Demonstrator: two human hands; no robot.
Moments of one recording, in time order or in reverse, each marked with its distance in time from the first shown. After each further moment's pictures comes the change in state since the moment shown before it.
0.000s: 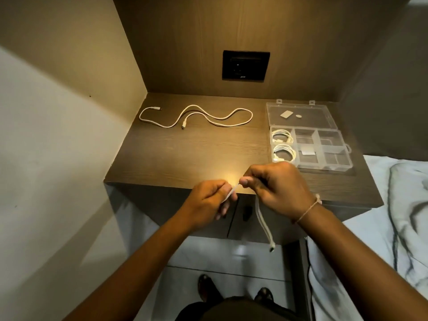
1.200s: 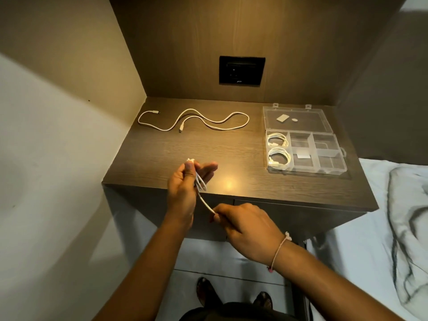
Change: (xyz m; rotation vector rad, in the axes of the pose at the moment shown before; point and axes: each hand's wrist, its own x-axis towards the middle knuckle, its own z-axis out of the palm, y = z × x) left_hand 0.015 0.000 0.011 -0.691 0.487 0.065; right_hand -0.036 -0.041 0.036 0.121 -0.313 0.116
